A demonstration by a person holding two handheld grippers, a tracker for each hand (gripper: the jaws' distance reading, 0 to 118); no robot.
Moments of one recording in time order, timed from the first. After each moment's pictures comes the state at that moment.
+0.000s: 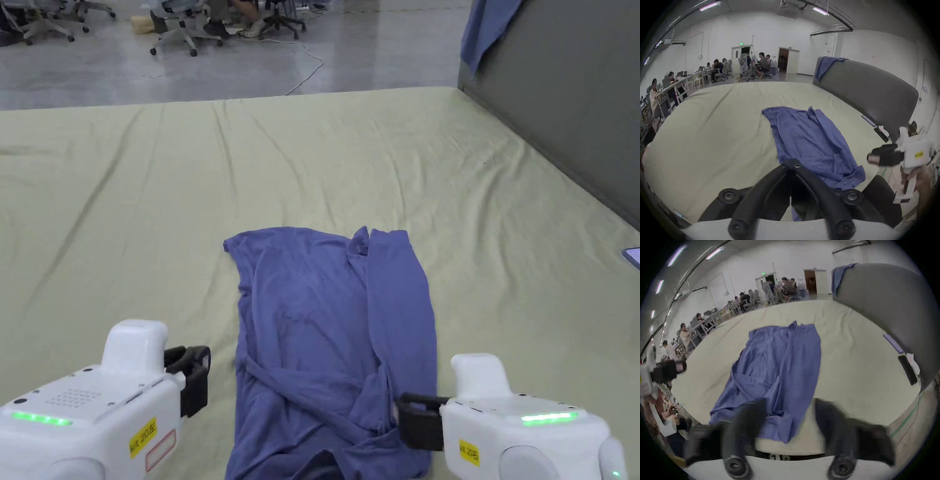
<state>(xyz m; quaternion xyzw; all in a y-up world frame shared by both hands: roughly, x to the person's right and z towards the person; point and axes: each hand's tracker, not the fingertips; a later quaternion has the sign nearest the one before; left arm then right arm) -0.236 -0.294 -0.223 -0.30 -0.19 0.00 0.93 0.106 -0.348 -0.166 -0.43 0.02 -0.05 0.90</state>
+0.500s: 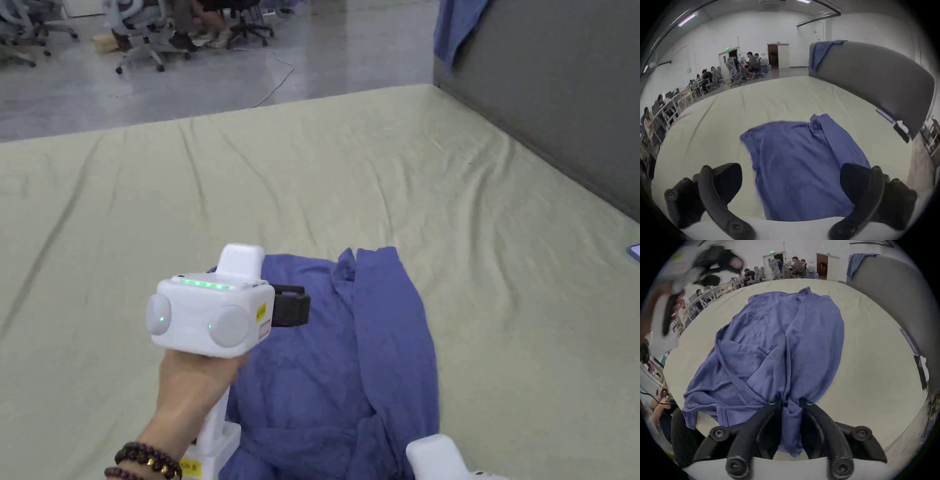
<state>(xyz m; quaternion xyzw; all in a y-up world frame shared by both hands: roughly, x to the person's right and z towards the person) -0.091 -0.328 -0.455 -0.33 -0.20 -0.10 0.92 0.076 -0.420 -0.210 -0.49 0.04 -0.02 0.87</state>
